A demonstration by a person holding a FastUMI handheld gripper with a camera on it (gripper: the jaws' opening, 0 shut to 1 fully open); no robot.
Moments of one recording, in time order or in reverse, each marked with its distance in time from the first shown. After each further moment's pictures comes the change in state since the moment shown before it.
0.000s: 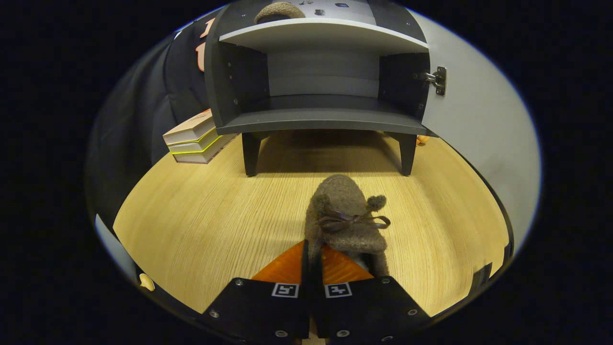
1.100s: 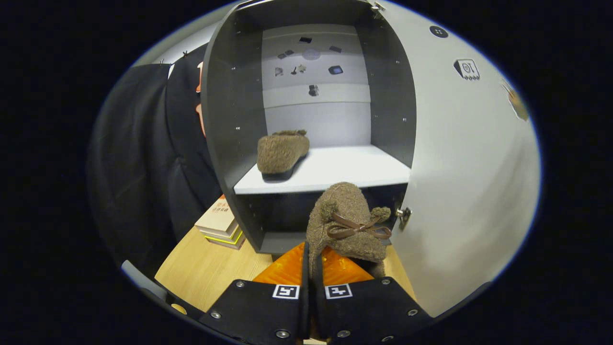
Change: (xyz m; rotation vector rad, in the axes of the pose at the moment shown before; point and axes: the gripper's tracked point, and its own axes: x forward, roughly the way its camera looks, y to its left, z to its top) arm -0.138 -0.016 0.248 0.039 -0.307 0.008
